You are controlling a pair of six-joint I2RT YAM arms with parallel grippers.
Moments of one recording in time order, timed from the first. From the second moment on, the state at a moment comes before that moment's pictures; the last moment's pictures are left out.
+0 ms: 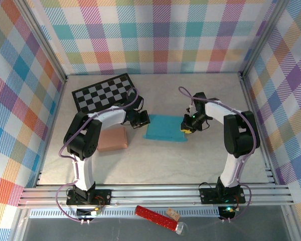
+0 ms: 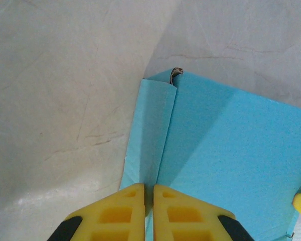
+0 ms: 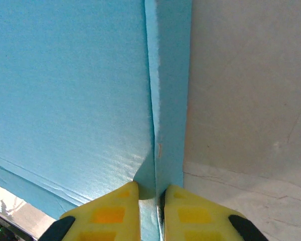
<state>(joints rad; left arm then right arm) -0.50 1.94 1.28 -0.40 0.31 -0.76 0.25 1.87 1.22 -0.80 -0.48 0.36</state>
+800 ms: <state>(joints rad) -0.53 1.89 1.23 -0.45 0.31 -0.74 0.27 1.84 1.15 -0.69 -0.48 0.38</state>
